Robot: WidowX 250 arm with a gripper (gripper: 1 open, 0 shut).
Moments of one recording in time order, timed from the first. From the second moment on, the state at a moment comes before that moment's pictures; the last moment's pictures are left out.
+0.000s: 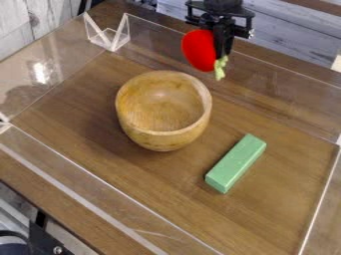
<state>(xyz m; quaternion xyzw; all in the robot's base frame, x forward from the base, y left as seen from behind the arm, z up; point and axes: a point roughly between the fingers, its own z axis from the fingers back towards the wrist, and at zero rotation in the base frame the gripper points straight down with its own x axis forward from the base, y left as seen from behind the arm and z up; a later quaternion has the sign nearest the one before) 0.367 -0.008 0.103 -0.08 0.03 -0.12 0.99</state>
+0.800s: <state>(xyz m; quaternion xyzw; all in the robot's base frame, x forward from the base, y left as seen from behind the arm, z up) 0.363 -0.104 0.073 -0.08 0.02 -0.23 0.97</state>
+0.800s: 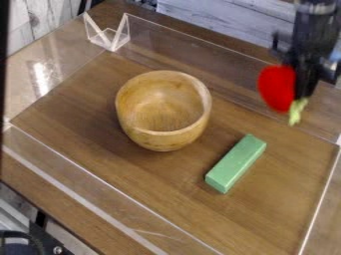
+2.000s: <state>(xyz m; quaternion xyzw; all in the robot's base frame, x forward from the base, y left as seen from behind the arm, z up) 0.347 -0.087 0.019 -0.04 0.05 -0.24 0.97</state>
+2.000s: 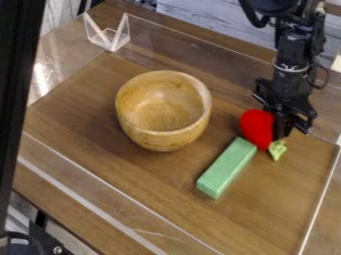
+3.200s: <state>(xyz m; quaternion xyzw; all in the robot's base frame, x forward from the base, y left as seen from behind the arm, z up) 0.340 -0.085 0.029 0.01 0.07 -0.16 0.98</state>
